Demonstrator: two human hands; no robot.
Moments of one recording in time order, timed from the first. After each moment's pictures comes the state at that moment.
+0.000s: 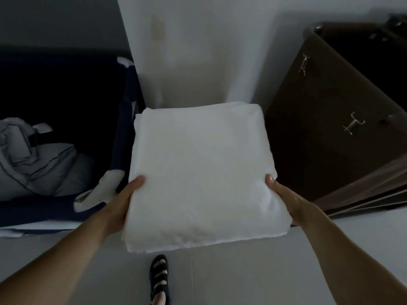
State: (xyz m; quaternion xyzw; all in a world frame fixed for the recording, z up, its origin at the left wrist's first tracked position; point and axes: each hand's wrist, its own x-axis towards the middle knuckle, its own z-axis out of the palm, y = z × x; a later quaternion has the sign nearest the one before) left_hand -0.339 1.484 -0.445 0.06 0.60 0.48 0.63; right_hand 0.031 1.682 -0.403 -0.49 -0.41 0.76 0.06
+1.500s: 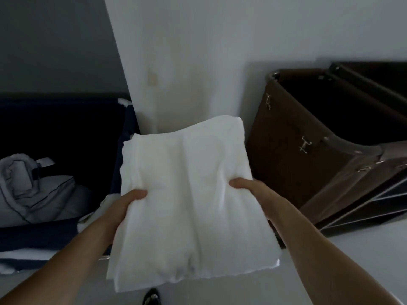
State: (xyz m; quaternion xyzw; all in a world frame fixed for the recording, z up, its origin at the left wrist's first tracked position) left_hand -0.300 1.487 -0.342 0.11 0.68 0.50 0.52; right_hand -0.005 1.661 -0.311 -0.49 -0.45 0.73 0.15
